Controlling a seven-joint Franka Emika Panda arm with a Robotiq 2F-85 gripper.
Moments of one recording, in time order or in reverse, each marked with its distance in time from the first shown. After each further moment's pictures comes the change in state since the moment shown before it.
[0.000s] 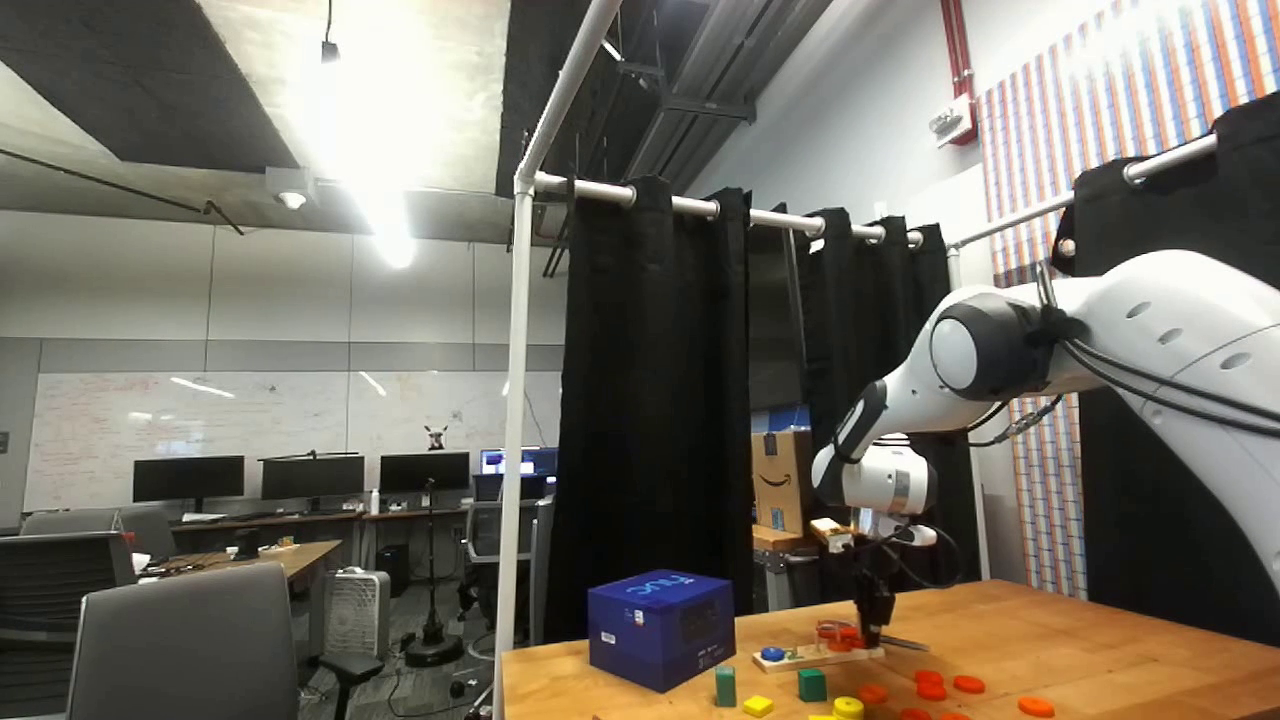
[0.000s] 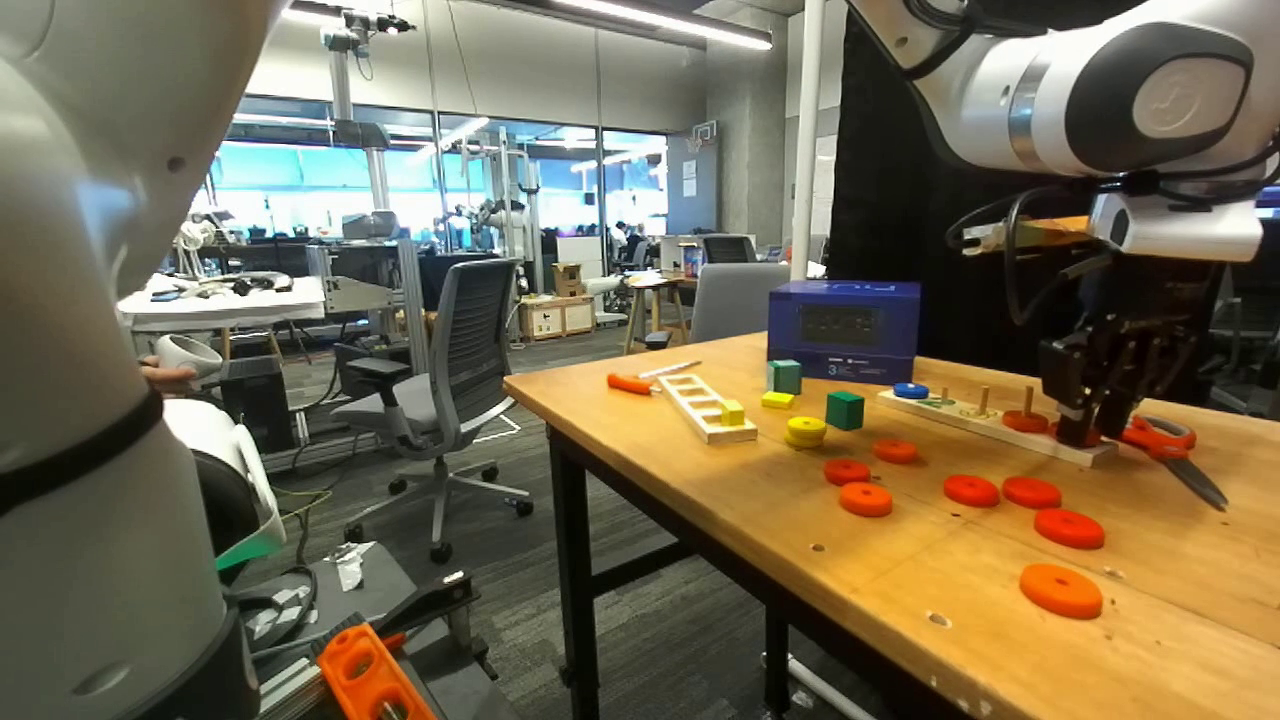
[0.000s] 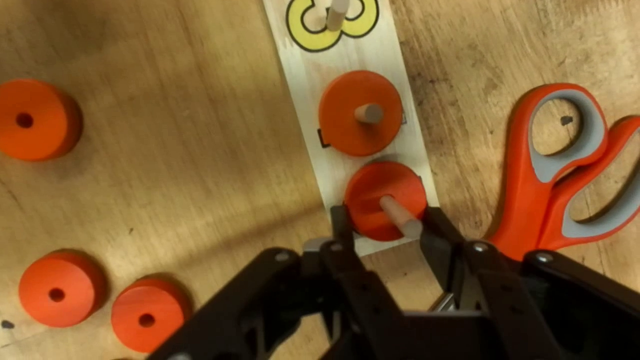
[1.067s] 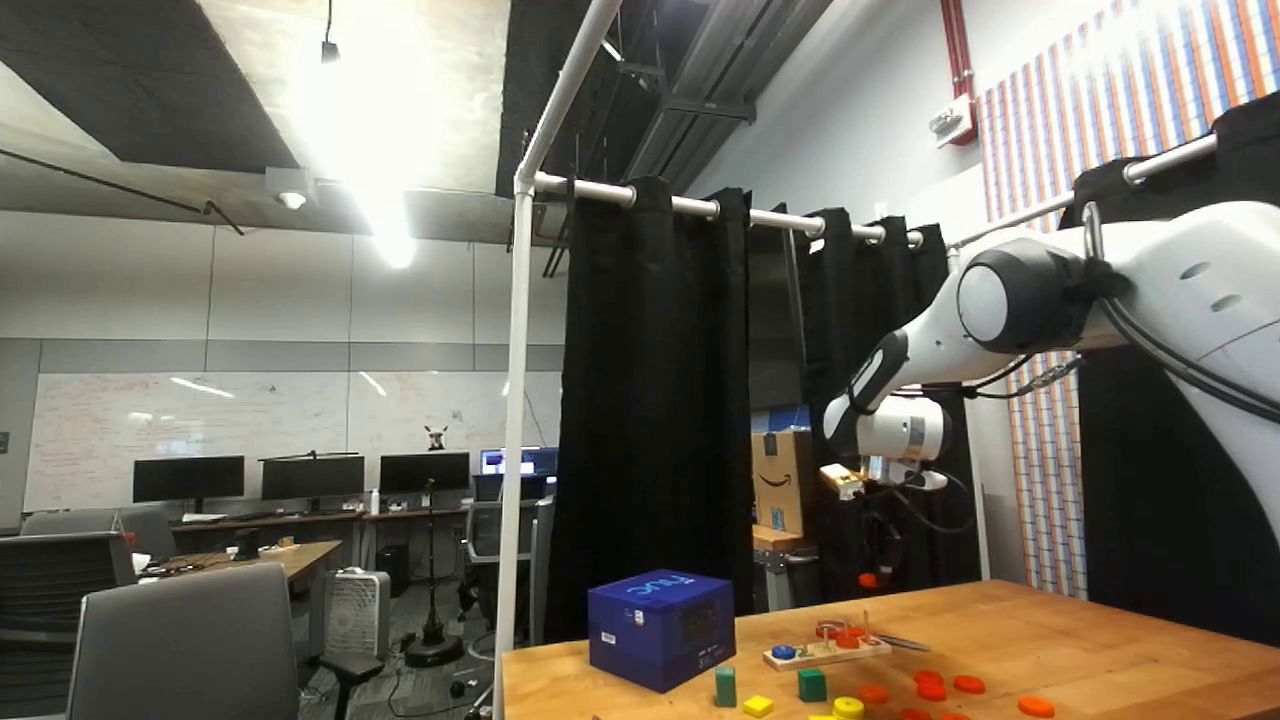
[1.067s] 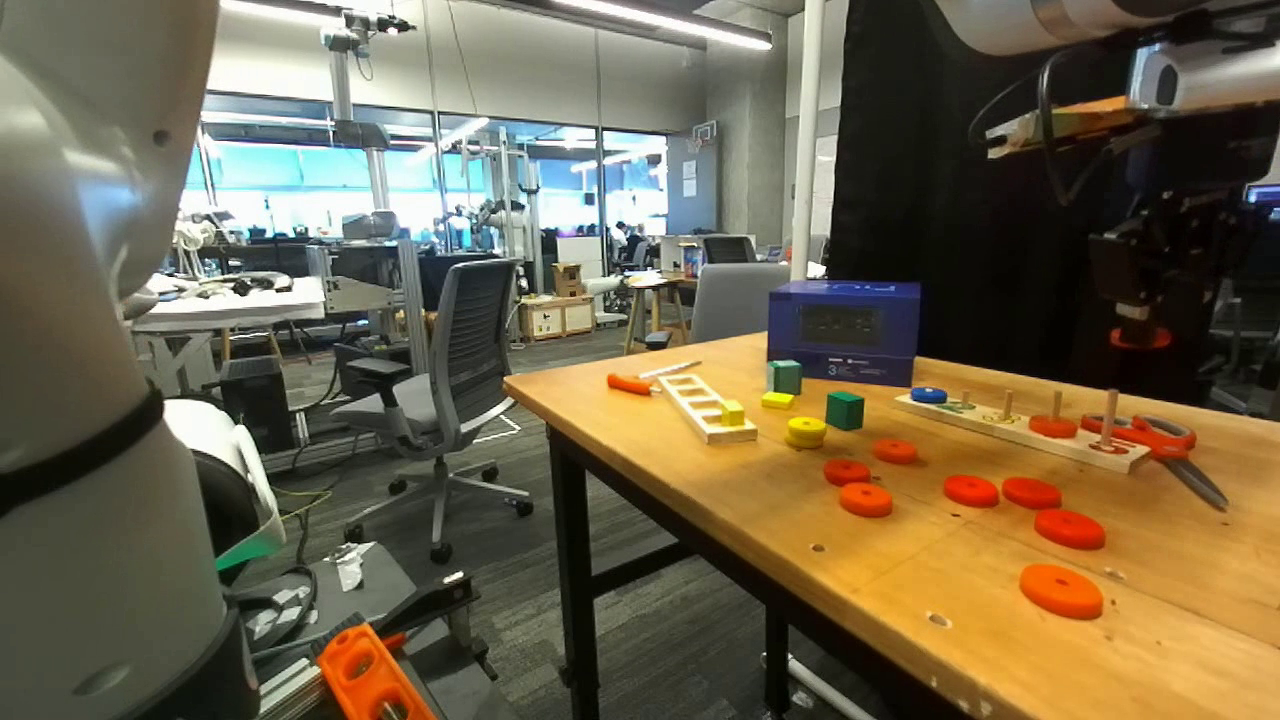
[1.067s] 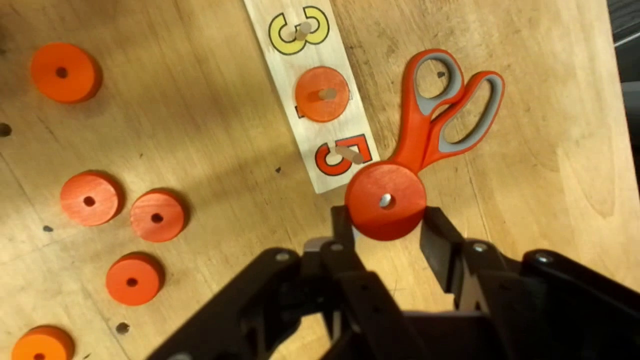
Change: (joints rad) arm 0.003 -0.172 -0.034 -0.047 -0.083 0.001 0.033
